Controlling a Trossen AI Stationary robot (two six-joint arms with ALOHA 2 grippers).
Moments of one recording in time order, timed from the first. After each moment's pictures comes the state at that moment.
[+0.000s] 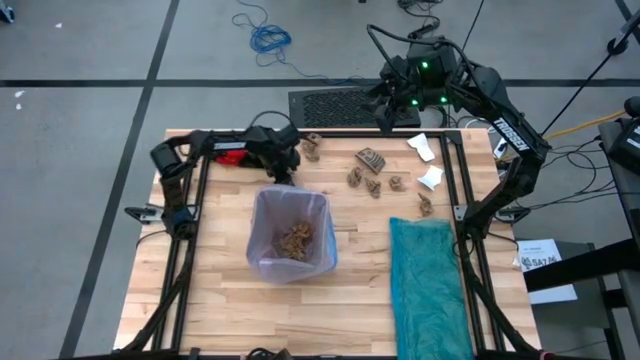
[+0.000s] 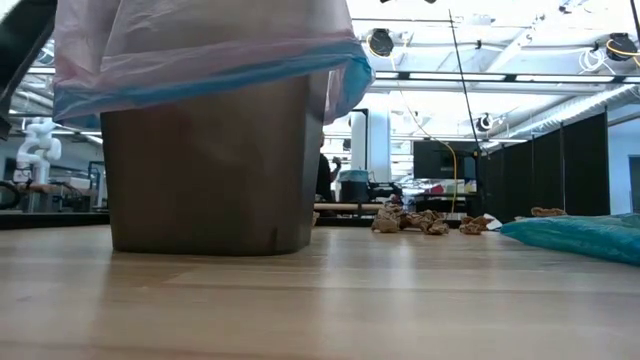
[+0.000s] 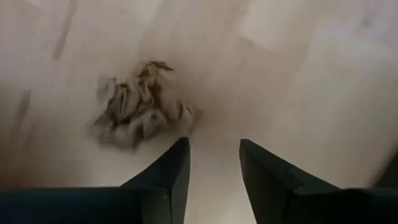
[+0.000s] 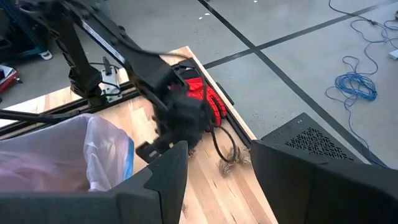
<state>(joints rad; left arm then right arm) 0.62 1.89 1.19 -0.74 0.29 0.16 -0.51 1.59 2.17 -1.11 -0.11 0.04</state>
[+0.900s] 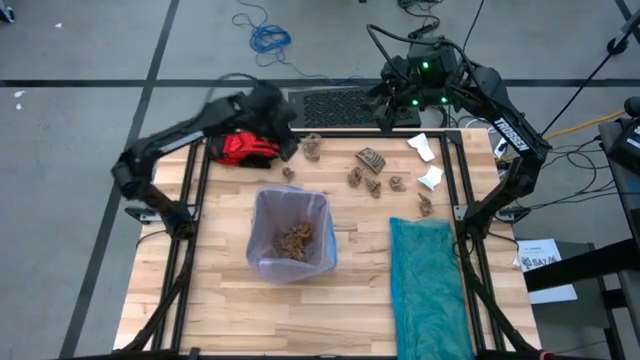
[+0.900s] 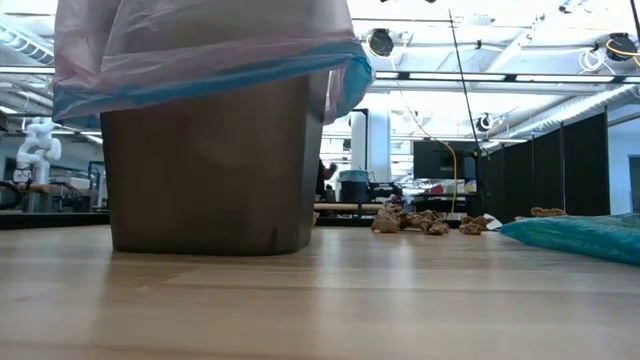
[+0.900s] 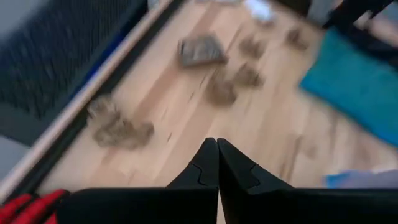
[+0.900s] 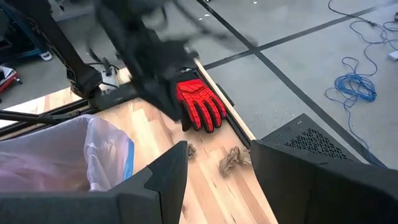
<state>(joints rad) 0.60 1.50 1.51 -0.81 0.30 -0.02 -0.51 1.59 2.17 -1.11 -0.11 0.04</state>
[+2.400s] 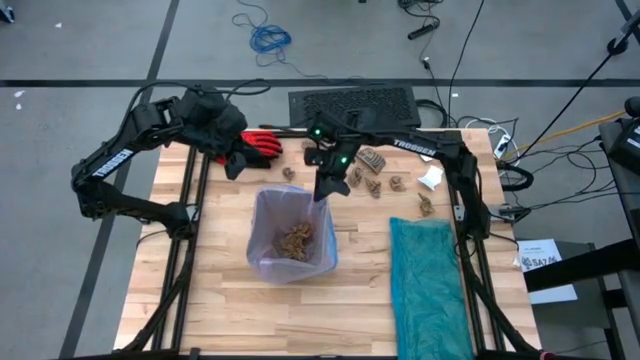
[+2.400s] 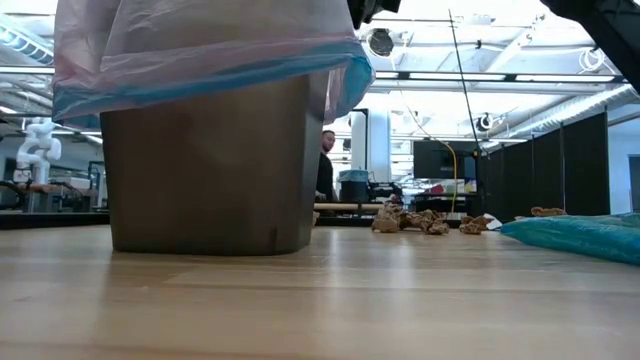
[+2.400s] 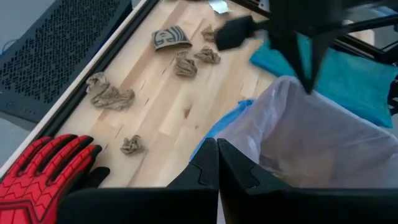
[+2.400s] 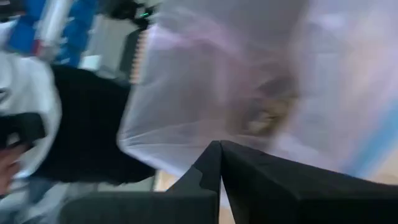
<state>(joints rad) 0.48 1.19 1.64 -1.22 0.23 -0.07 -0.28 2.06 2.17 -1.20 -0.88 -0.07</state>
